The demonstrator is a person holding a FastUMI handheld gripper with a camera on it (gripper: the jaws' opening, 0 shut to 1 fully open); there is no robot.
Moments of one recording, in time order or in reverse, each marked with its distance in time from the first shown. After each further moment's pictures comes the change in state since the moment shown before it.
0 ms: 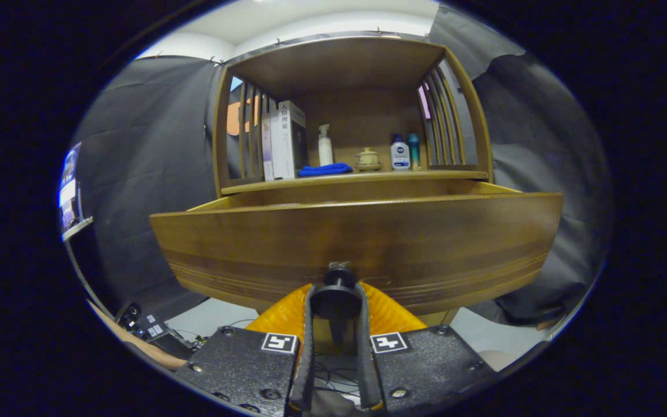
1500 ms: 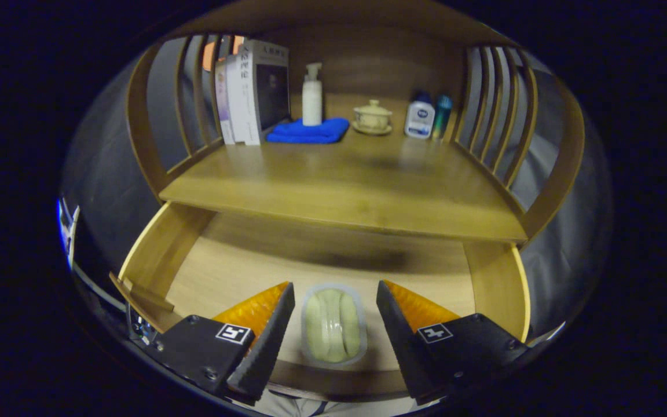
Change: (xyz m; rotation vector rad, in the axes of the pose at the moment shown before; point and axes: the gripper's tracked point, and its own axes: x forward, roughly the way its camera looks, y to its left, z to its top) arm 0.095 -0.037 0.100 -0.087 0.599 -0.031
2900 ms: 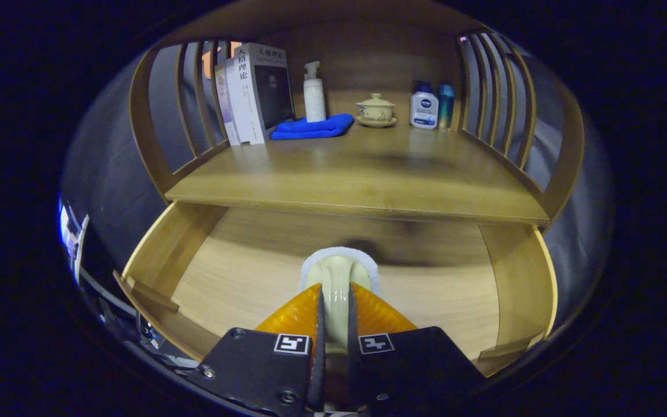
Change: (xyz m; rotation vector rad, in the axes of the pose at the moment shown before) arm 0.007 0.002 0.000 0.045 -0.119 0.080
